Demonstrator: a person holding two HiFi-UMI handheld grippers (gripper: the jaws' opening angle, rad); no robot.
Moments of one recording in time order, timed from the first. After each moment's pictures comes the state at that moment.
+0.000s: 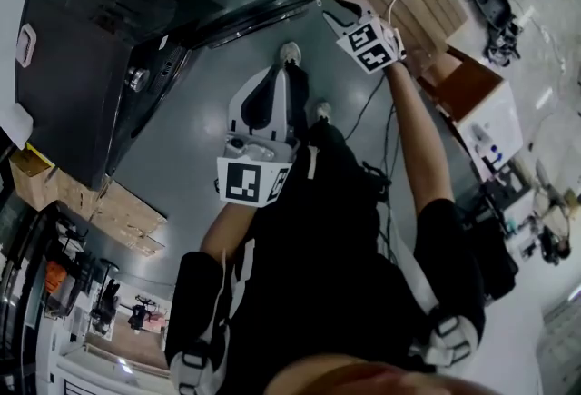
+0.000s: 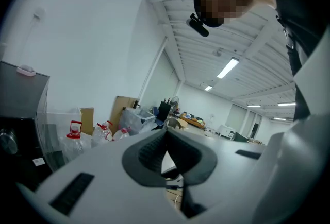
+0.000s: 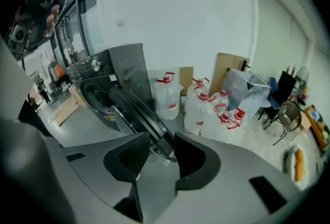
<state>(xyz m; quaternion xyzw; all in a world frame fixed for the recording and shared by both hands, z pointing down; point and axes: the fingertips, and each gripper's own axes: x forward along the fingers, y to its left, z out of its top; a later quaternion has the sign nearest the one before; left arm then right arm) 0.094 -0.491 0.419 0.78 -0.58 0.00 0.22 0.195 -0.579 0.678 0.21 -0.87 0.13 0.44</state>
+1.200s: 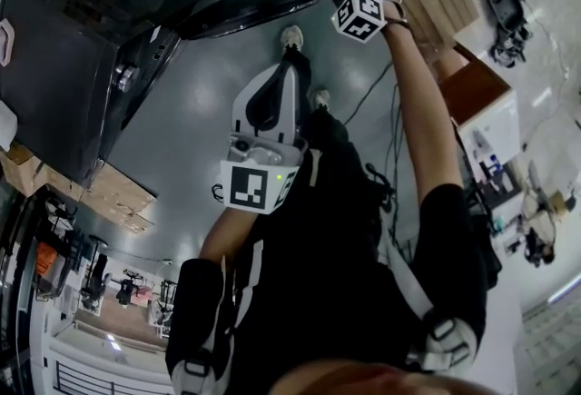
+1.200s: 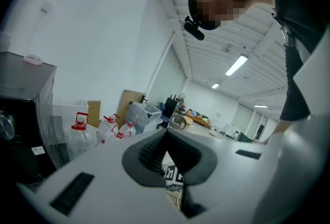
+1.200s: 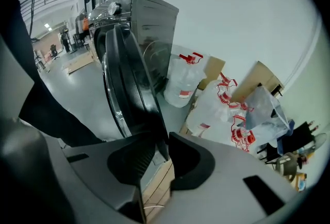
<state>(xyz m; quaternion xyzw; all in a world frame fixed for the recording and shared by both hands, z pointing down) 0.092 -0.513 0.458 0.75 -0.61 -0.01 0.26 0.176 -0.610 0.809 0.07 -0.84 -0.03 0.54</state>
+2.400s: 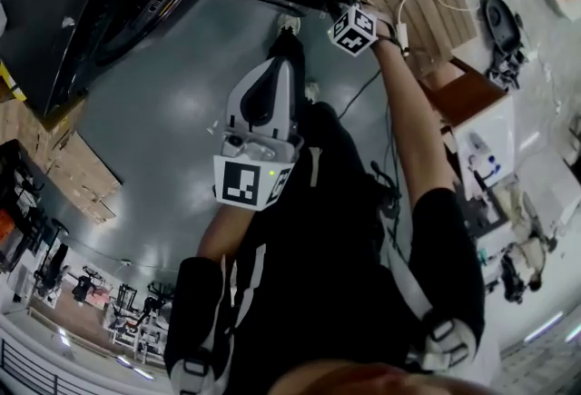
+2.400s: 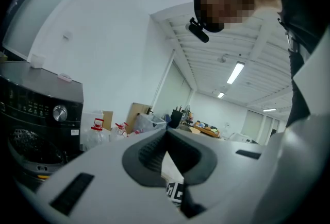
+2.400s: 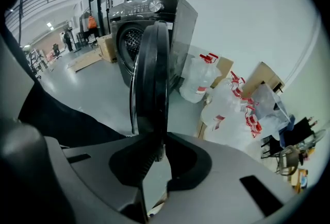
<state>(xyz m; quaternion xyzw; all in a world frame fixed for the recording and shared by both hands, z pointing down) 0.144 -0.322 0.428 0.71 -0.67 -0.06 0.21 0.228 -0.416 0.819 0.06 -0.83 -0.03 0.55</state>
